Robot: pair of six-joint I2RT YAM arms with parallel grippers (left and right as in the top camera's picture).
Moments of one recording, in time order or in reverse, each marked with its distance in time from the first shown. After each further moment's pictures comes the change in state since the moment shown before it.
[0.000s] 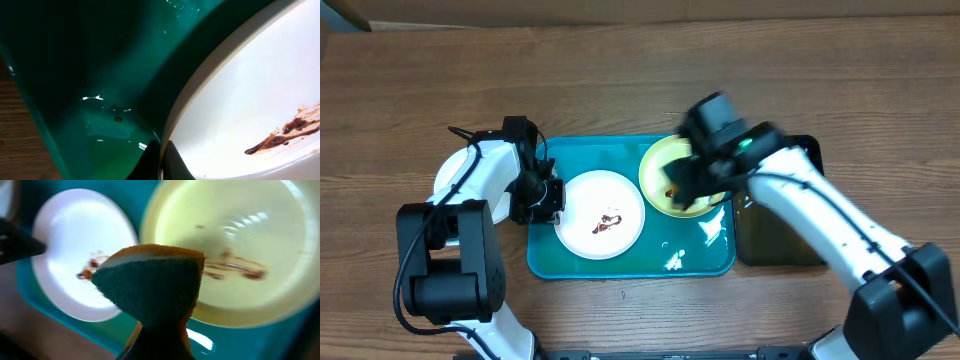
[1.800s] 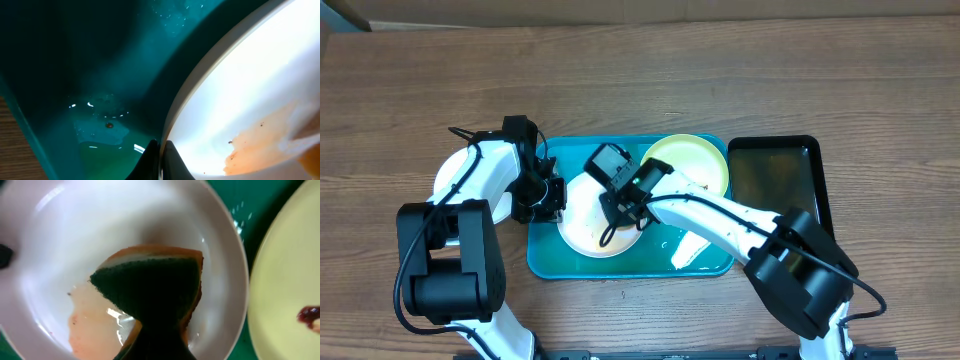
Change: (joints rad) left arm -0.001 0.001 -0.003 0.019 0.029 0.000; right arm 0.317 0.329 0.147 0.139 0.248 0.146
